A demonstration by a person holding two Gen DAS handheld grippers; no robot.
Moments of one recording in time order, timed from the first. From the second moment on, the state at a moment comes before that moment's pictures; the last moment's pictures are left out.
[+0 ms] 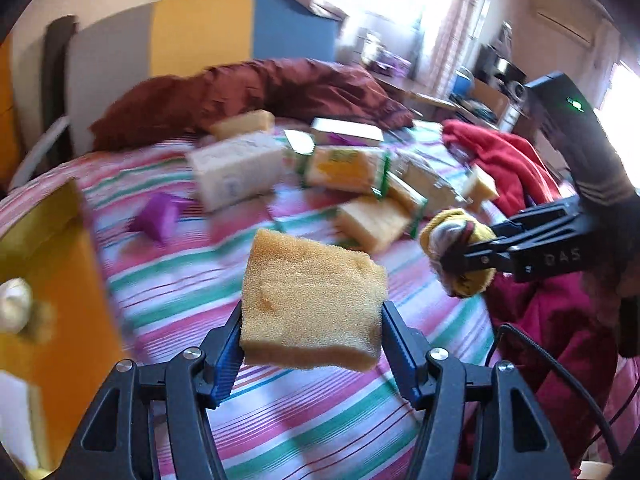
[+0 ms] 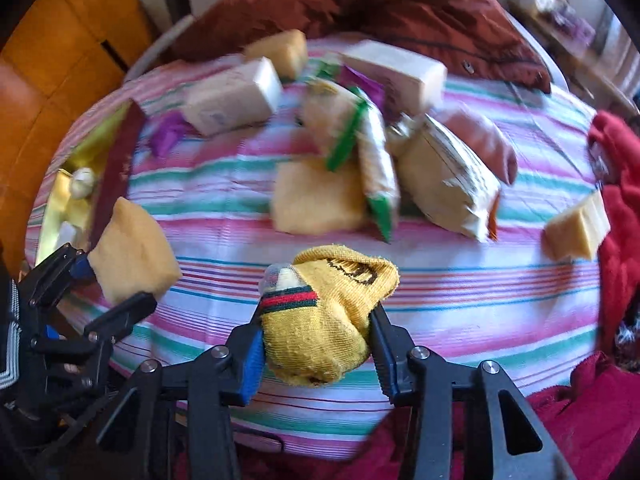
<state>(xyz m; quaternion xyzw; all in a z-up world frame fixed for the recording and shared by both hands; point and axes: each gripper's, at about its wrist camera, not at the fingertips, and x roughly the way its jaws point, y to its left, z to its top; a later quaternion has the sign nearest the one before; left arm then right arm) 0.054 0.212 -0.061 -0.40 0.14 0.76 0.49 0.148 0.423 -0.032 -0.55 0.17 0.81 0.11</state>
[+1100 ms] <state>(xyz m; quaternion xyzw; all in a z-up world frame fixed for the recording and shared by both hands) -0.108 -0.036 -0.079 -0.45 -0.01 0.88 0.15 -0.162 0.125 0.016 -0.45 0.20 0.84 -0.21</state>
